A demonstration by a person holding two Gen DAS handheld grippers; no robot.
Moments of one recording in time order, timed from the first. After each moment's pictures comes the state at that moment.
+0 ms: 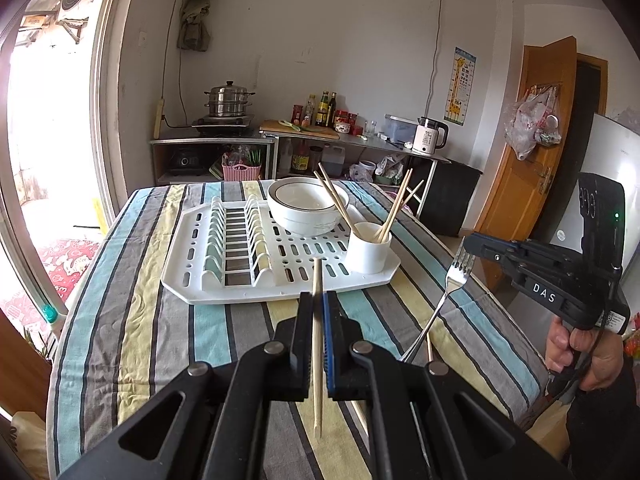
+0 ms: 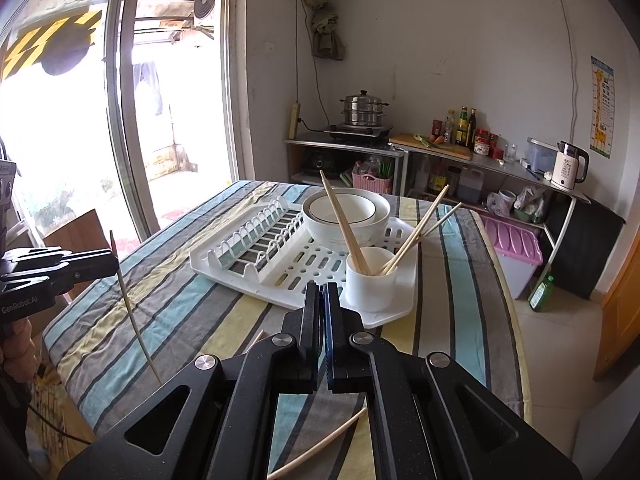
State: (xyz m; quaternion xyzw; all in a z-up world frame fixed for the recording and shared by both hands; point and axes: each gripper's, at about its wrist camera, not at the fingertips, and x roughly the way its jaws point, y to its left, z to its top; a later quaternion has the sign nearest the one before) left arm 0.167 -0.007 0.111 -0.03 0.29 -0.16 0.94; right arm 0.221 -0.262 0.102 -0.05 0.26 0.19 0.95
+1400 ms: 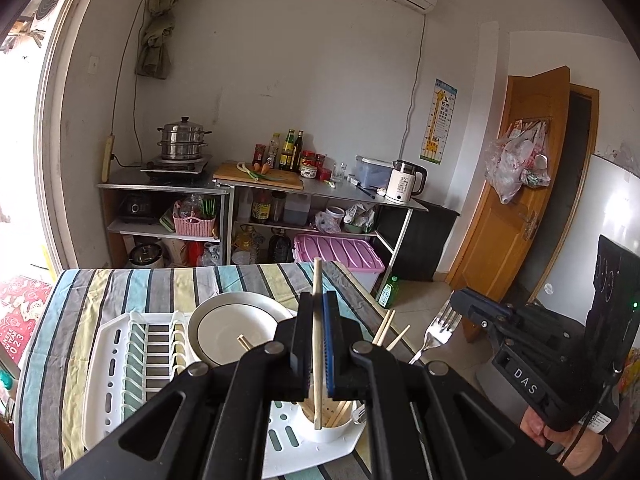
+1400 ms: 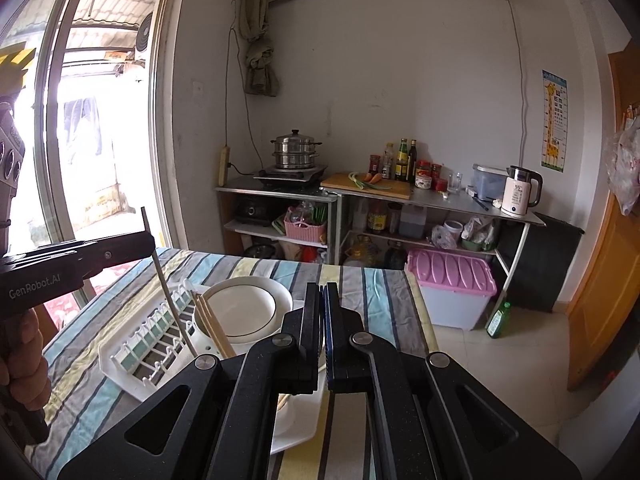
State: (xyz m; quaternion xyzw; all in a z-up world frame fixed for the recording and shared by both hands) left arm 0.341 -0.093 0.176 -0.06 0.23 -0.21 0.95; right arm 0.353 -0.305 0.153 -0.04 0.21 0.09 0.97
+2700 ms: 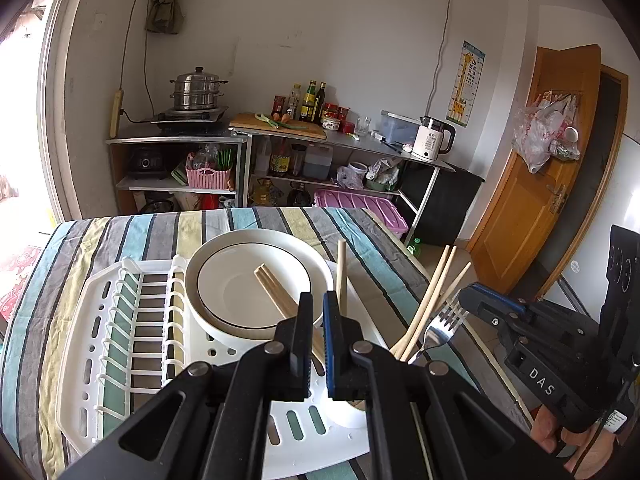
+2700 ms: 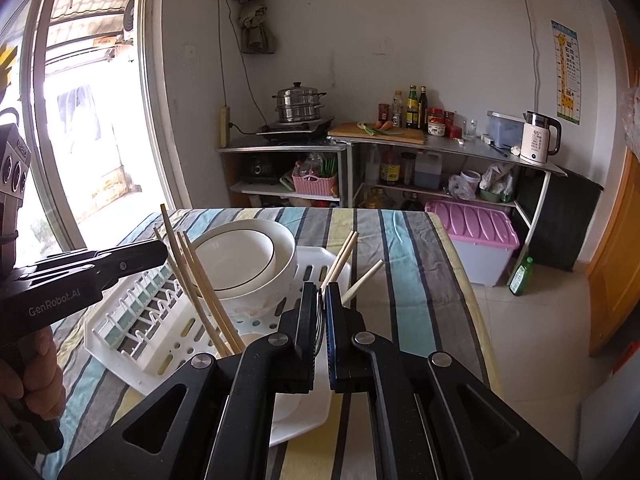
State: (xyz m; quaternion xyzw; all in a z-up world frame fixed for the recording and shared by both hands) left arm 0.378 -0.104 0.109 -0.05 0.31 -0.18 0.93; right arm 0.387 -0.311 0.089 -0.01 0.28 0.11 0.95
